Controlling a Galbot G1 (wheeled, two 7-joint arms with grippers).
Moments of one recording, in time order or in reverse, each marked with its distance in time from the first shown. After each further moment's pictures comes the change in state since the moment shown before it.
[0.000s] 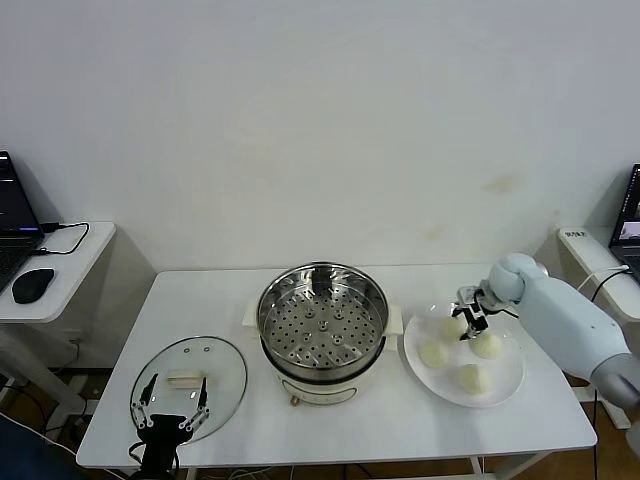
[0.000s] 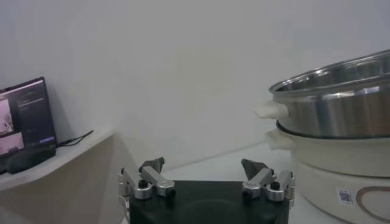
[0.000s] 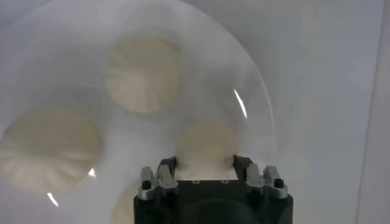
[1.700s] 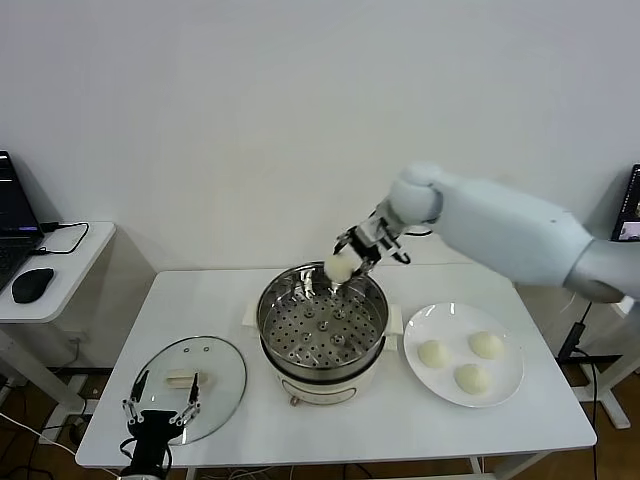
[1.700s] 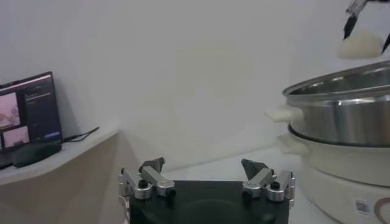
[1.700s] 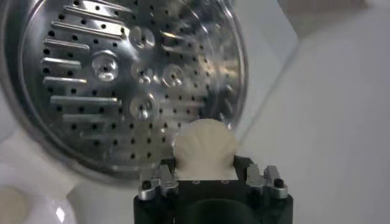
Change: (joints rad) left arm -0.020 0.020 -0.036 0.021 -0.075 -0.011 0.014; right arm 0.548 0.250 -0.598 0.303 0.341 0.141 0.130
